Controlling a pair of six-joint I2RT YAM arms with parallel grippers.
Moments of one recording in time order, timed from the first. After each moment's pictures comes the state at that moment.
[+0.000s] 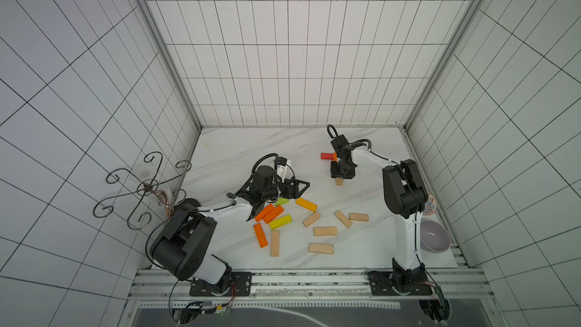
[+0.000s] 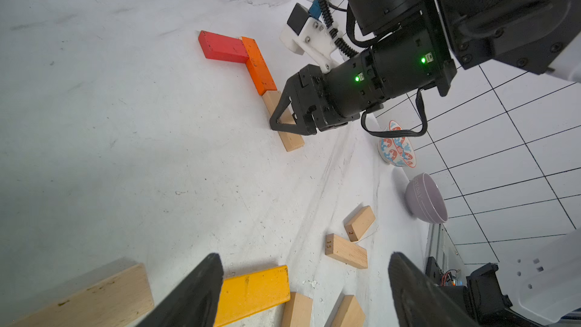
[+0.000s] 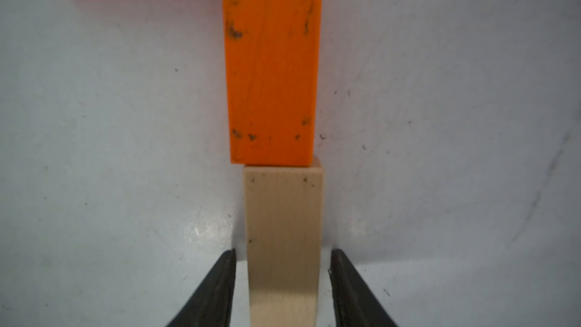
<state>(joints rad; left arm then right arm) -0.52 1.49 0.65 0.42 0.52 -0.58 0.38 2.12 1.58 -0.81 0.06 0.42</state>
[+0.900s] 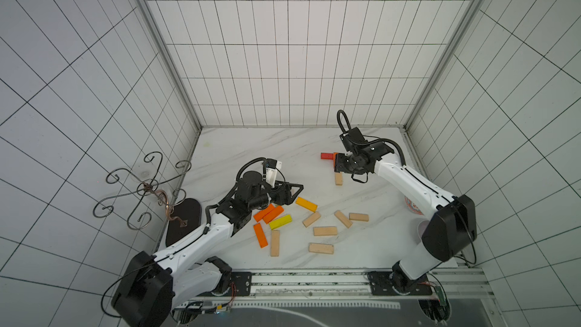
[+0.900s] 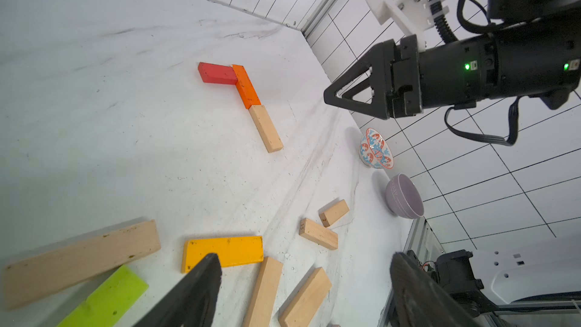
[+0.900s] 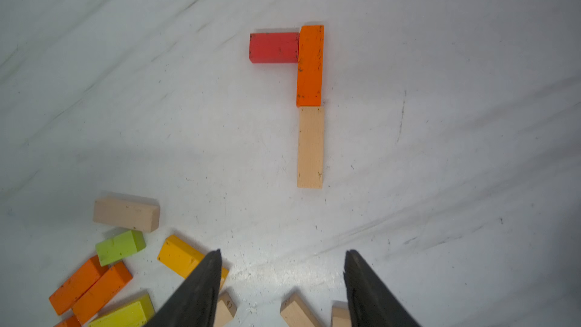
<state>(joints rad) -0.57 1.05 0.59 0.11 0.43 -0.58 0.51 1.58 1.38 -0.87 0.13 0.51</state>
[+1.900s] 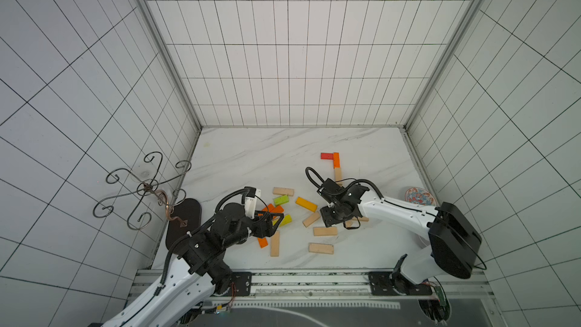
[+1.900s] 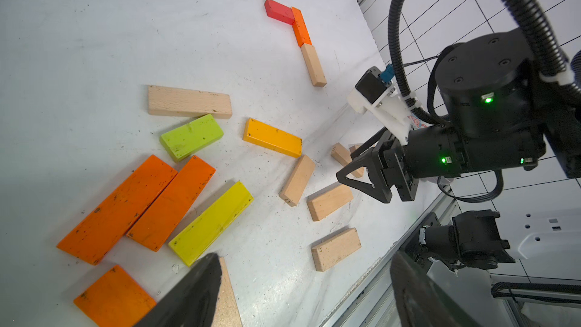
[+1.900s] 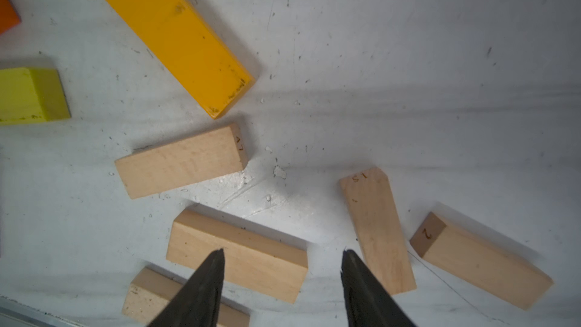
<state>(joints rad) -0.69 0.50 0.51 -0.52 0.18 -0.67 0.87 1.52 0.95 -0.75 0.06 0.48</state>
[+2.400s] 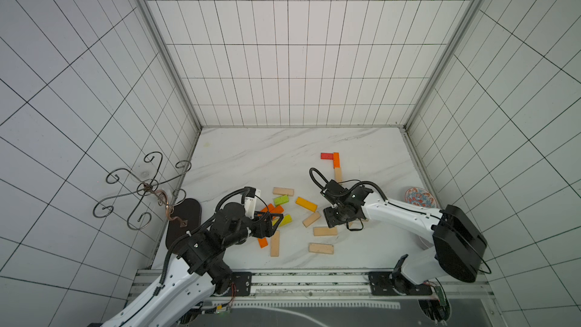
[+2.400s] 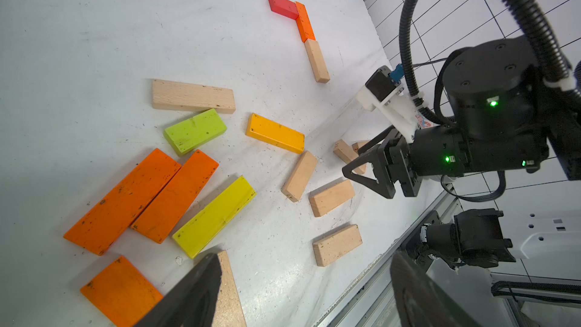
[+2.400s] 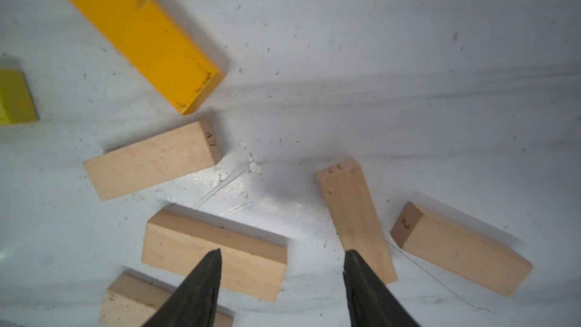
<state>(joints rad) -0.69 0.51 0.52 -0.54 0.18 -0.67 0.81 1.49 0.92 -0.75 0.11 0.50</state>
